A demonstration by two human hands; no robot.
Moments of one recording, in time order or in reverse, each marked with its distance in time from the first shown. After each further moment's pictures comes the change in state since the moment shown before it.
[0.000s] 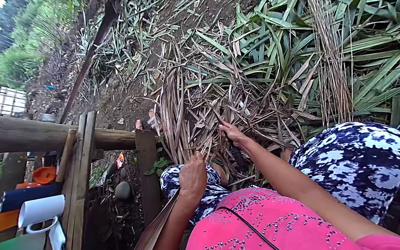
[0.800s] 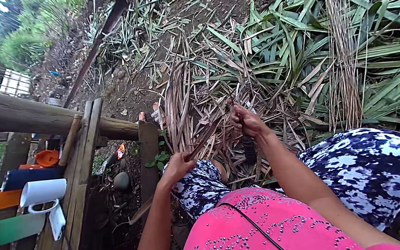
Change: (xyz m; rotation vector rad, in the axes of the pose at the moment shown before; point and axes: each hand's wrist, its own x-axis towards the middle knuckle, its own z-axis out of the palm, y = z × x) left_hand 0.044 -0.099 0.044 -0.877 -0.117 0.159; right_hand -0.039 -0.067 -0.017 0.337 -0.341 -0.266
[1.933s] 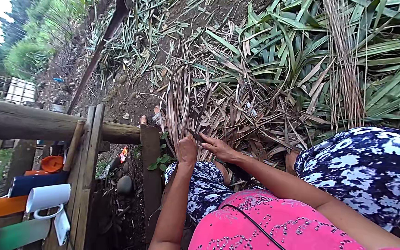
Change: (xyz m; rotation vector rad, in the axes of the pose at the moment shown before) left_hand 0.055 0.047 0.028 0.389 0.561 -0.040; right_hand -0.019 0.074 0.076 -0.811 -0.185 0.002
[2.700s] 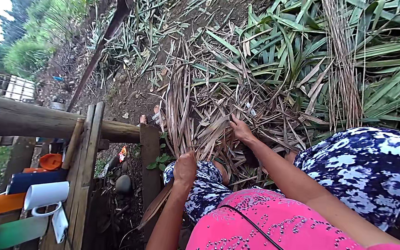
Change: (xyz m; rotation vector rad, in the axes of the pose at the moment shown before) left_hand -0.053 -0.011 -0.024 0.159 -0.325 -0.024; right_hand 0.021 0.055 -0.082 -0.122 0.433 0.227
